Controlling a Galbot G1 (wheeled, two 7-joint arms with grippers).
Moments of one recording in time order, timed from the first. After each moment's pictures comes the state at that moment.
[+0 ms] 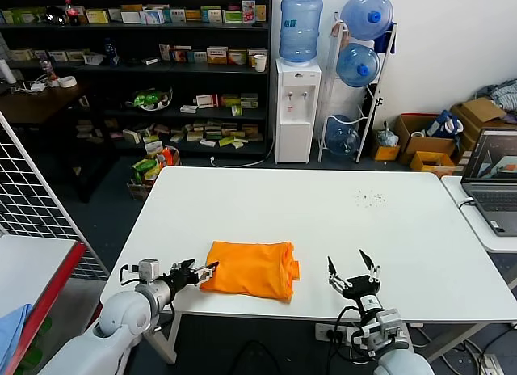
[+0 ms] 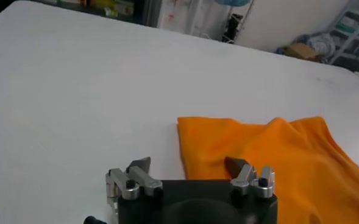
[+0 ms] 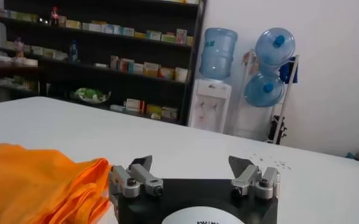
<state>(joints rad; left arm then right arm) 1.04 -0.93 -0.13 -1.66 -0.92 0.46 -0.03 -1.44 1.18 0.39 1.88 0.18 -0.06 0.11</state>
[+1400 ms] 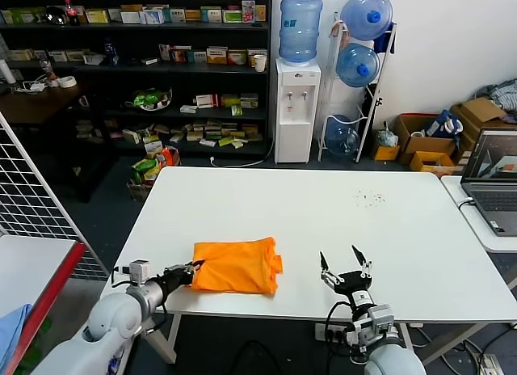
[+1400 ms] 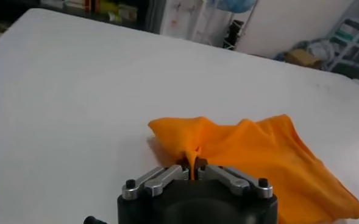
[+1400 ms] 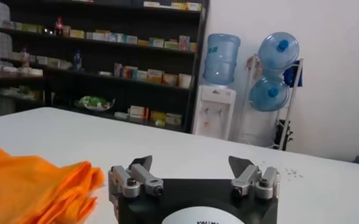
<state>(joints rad) 1.10 -0.88 -0.19 -1.70 -0.92 0.46 -0.03 -1.40 1.20 0.35 1.89 0.18 -0.07 0.13</state>
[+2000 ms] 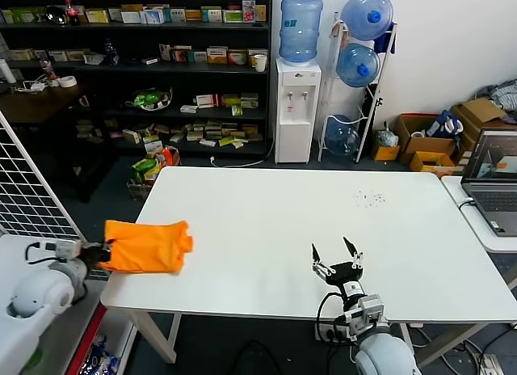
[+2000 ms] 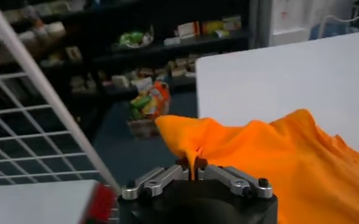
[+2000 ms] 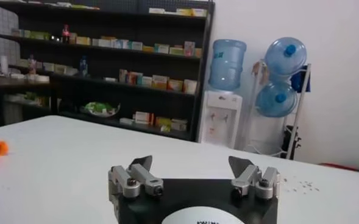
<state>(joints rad) 1.10 -0.61 -0.36 -1.61 -0.83 0.46 -0.18 -1.33 1.21 0.30 1.88 0.19 -0.09 0.14</state>
